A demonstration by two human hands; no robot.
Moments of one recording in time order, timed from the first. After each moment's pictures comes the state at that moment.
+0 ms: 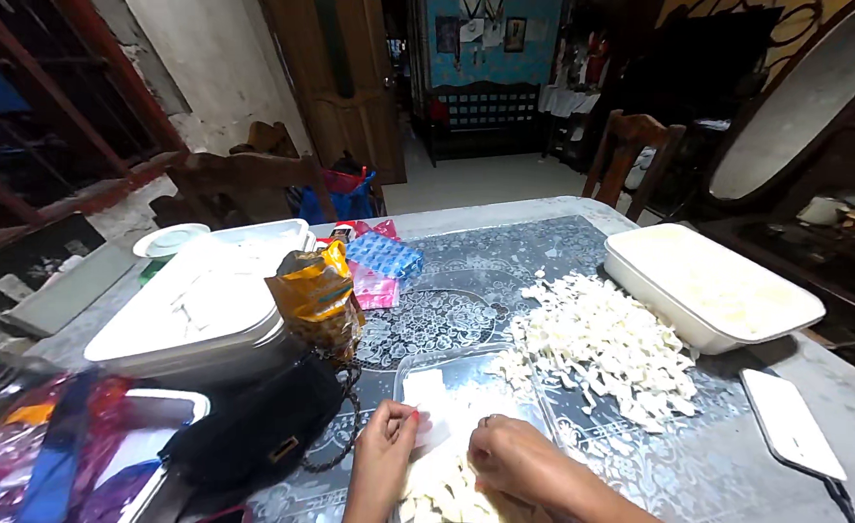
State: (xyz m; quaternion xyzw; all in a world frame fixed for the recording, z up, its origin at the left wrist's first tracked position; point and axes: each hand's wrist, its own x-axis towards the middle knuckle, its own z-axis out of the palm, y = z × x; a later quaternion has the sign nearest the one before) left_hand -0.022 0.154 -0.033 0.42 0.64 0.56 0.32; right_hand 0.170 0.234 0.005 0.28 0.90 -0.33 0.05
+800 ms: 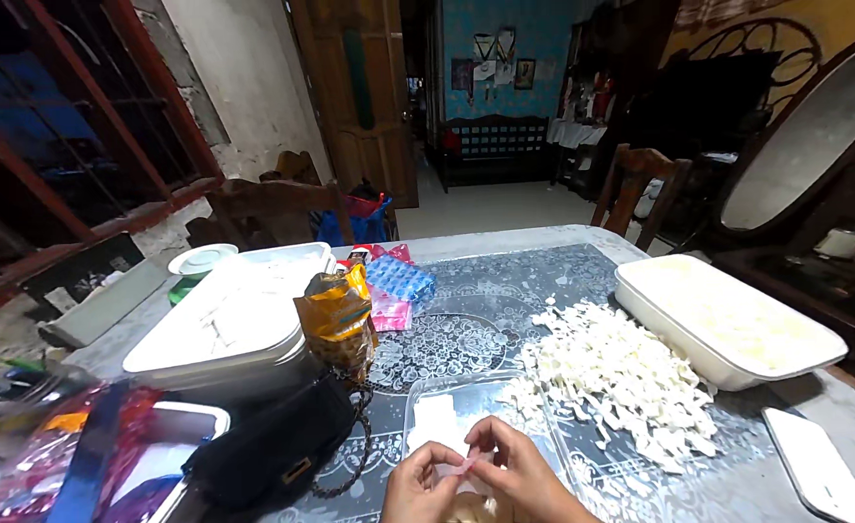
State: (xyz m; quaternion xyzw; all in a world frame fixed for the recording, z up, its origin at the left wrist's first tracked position) left_hand -0.007 0.143 -0.029 0.48 0.57 0.55 0.38; right_hand 0.159 0.234 -0.031 0.27 0.77 -0.49 -0.31
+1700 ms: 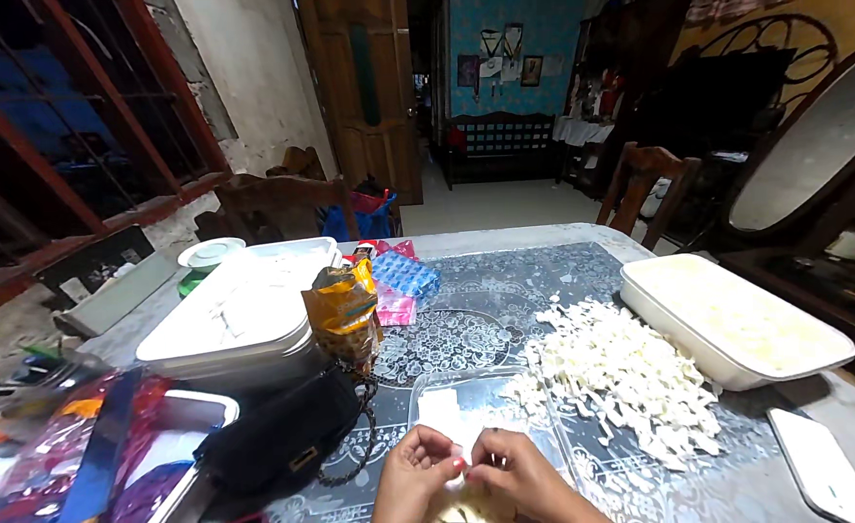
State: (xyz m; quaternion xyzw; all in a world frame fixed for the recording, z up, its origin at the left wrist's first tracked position) left_hand -0.009 0.145 -0.020 0.35 0.52 0.63 0.46; right_hand 0.162 0.233 -0.027 0.23 0.84 -0.42 -0.26
